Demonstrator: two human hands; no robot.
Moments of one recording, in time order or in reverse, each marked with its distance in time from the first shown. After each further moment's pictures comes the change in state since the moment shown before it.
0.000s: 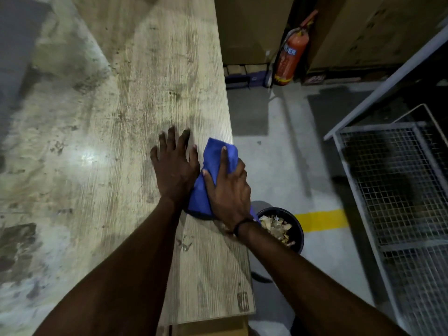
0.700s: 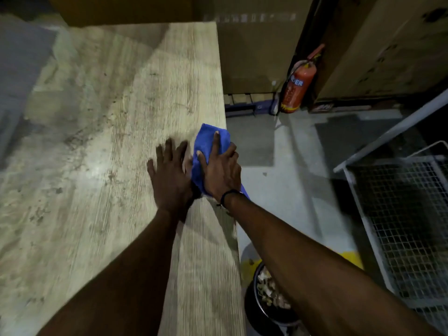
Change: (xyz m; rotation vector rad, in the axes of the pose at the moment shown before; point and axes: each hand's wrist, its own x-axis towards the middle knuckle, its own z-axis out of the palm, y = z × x) left_hand 0.131 0.013 0.017 0.006 -0.048 -0.032; right_hand 0.219 -0.038 0.011 -0.152 -0.076 -0.036
